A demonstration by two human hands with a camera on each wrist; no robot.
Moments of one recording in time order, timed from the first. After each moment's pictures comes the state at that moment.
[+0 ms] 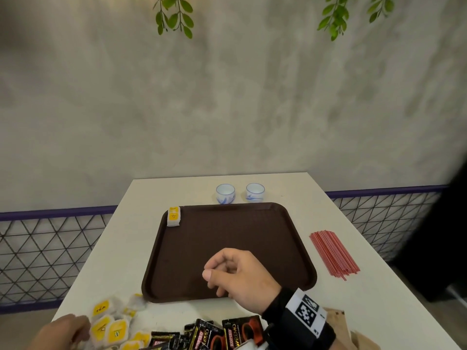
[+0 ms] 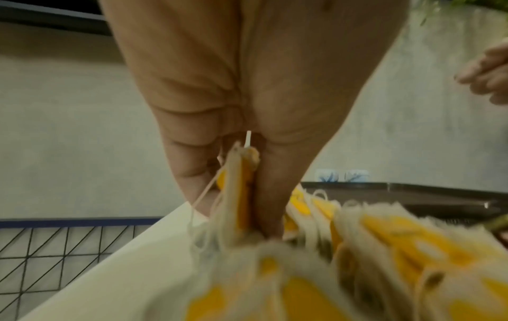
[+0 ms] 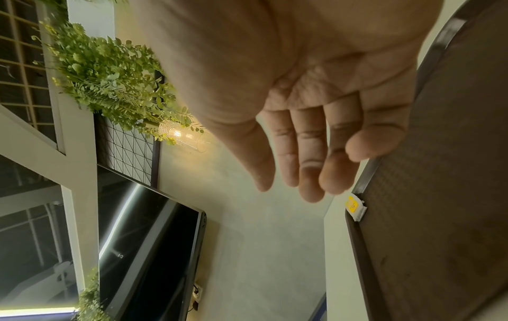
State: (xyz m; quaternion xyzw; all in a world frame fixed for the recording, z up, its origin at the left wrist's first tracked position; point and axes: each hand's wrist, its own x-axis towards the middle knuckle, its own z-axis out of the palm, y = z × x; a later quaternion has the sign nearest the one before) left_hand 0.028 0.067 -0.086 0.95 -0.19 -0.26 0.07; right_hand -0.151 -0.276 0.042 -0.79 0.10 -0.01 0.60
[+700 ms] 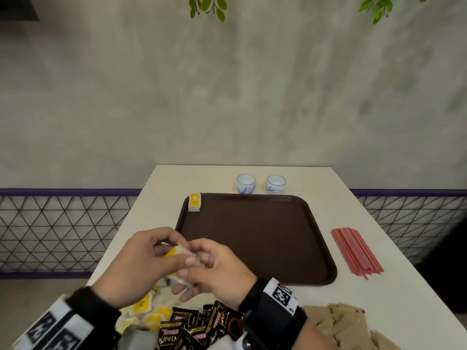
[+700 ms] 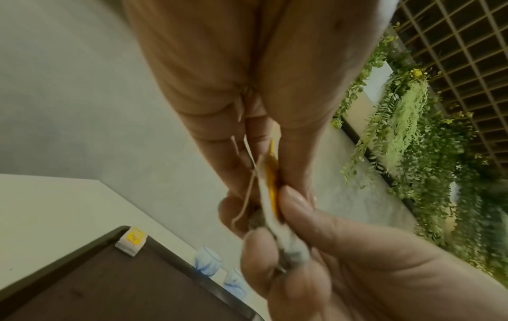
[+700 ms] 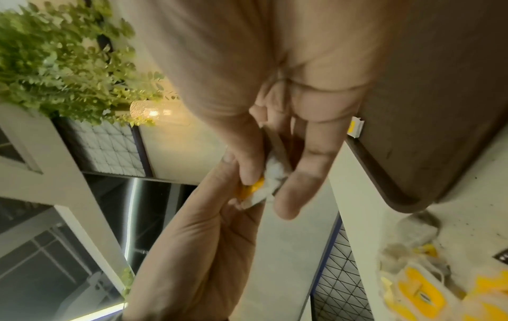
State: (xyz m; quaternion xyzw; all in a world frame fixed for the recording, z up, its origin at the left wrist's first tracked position) left_hand -0.056 -0.062 0.070 0.78 -0.29 -0.15 0.53; right_hand -0.122 -0.213 0.031 -0.60 0.00 0.09 0.79
